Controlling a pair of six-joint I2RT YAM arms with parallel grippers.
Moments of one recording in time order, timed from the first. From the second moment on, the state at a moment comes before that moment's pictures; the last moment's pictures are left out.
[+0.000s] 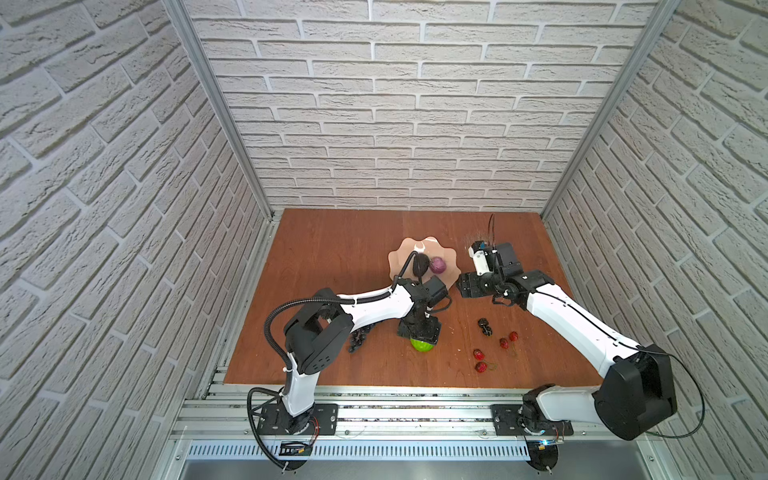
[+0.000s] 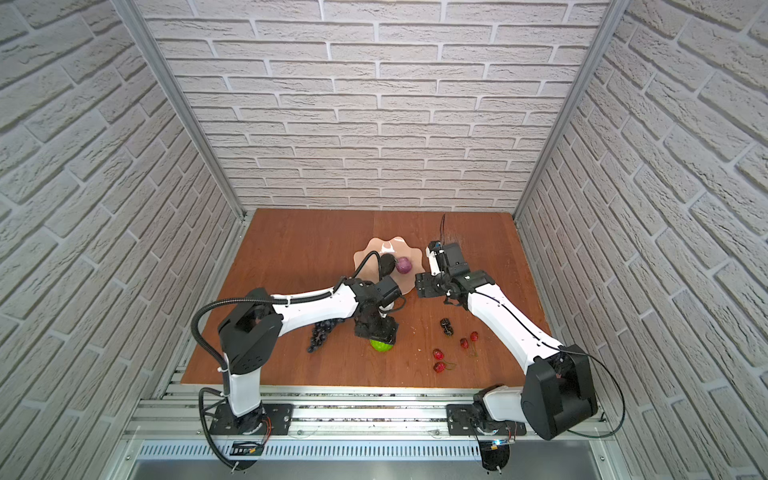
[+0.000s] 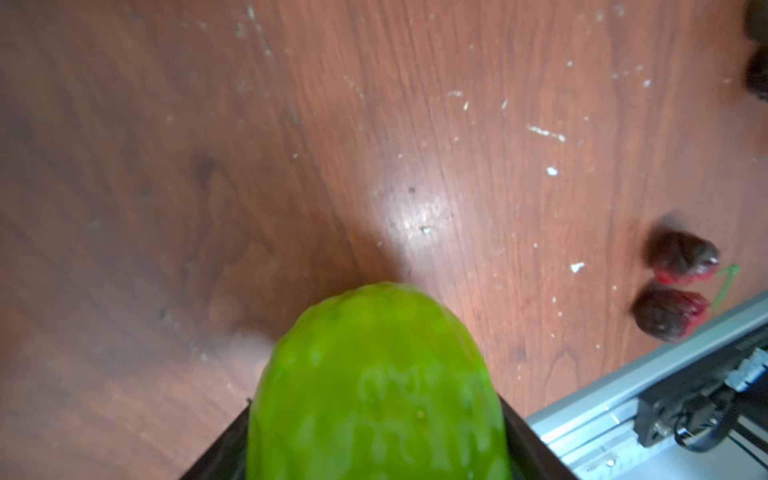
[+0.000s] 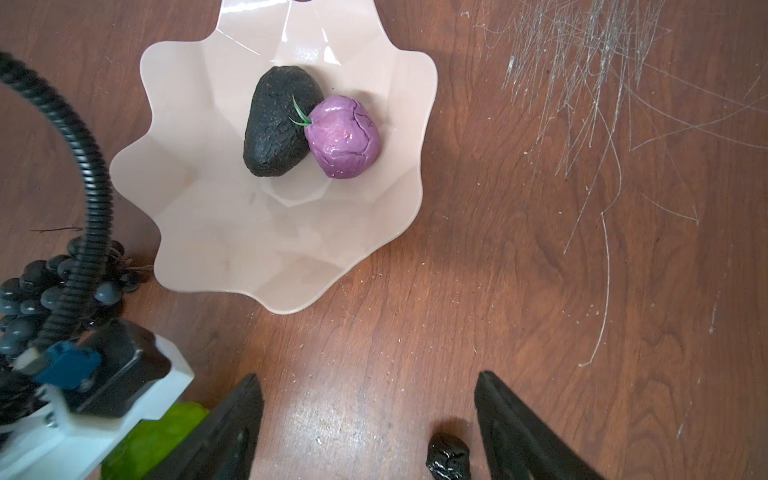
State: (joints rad) left arm -0.97 1.86 1.34 -0.85 0.19 -0.62; right arm 0.30 1.34 1.02 -0.62 -0.02 0.20
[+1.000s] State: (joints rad) left arm -0.63 2.13 1.89 -0.90 0.06 -0.38; right arm 0.30 1.34 1.07 -0.62 -0.06 0.18
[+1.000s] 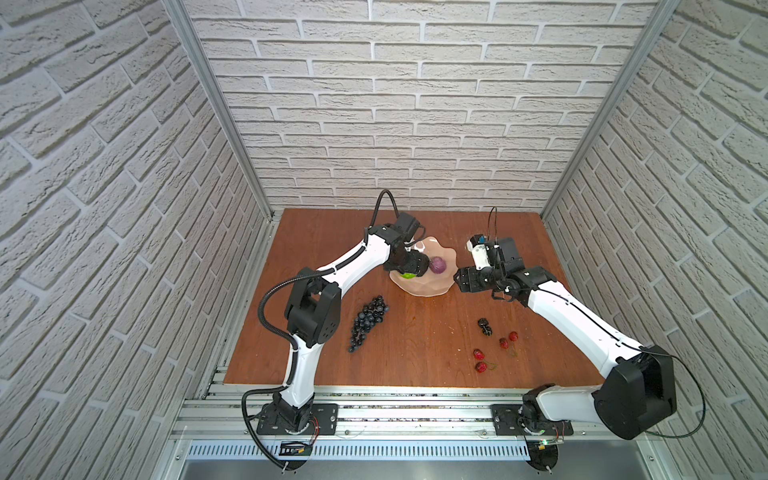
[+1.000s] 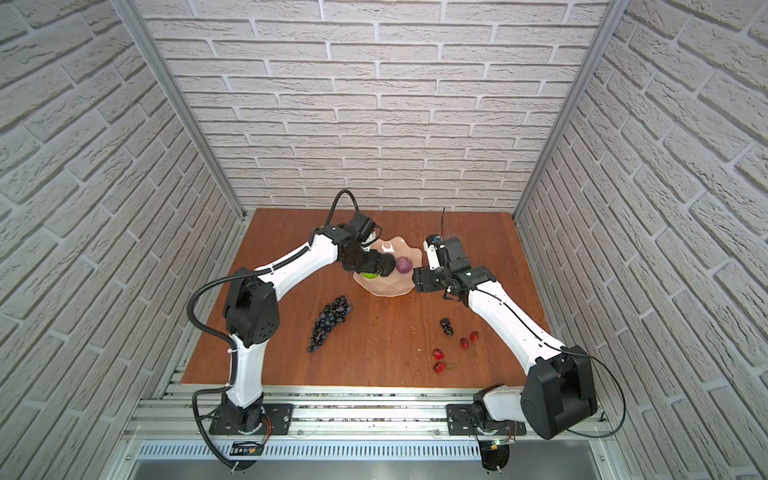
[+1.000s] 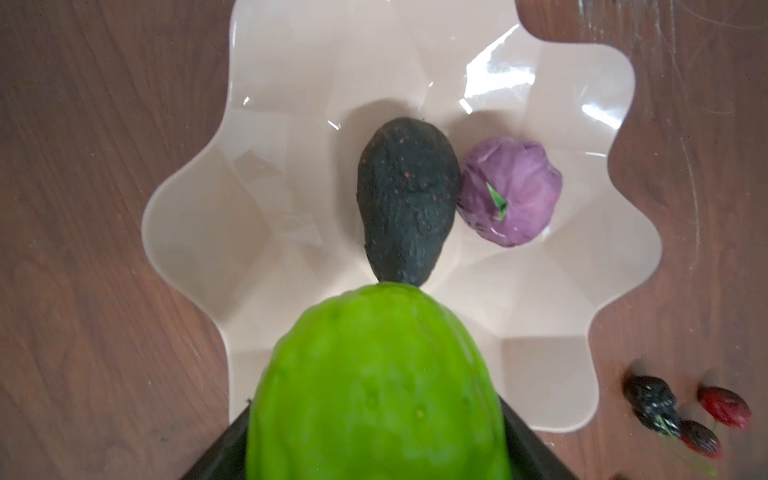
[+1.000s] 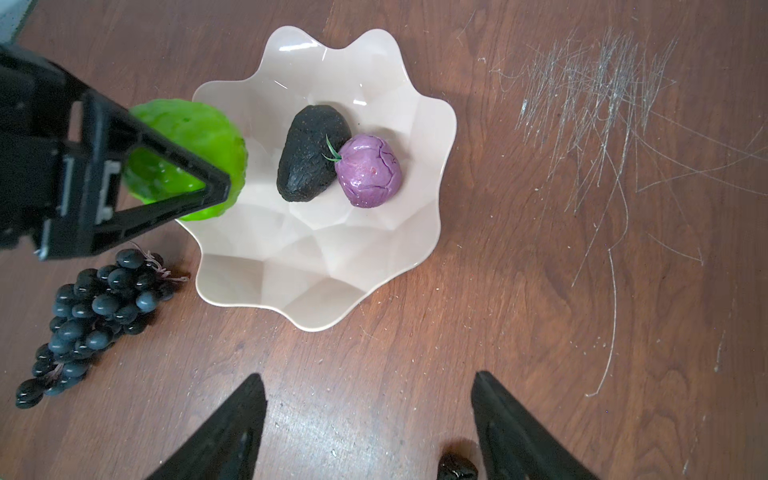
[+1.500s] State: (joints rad) left arm -0.61 2.29 2.05 -0.91 0.01 -0.33; right arm 0.30 1.35 1.07 -0.64 -0.08 0.16
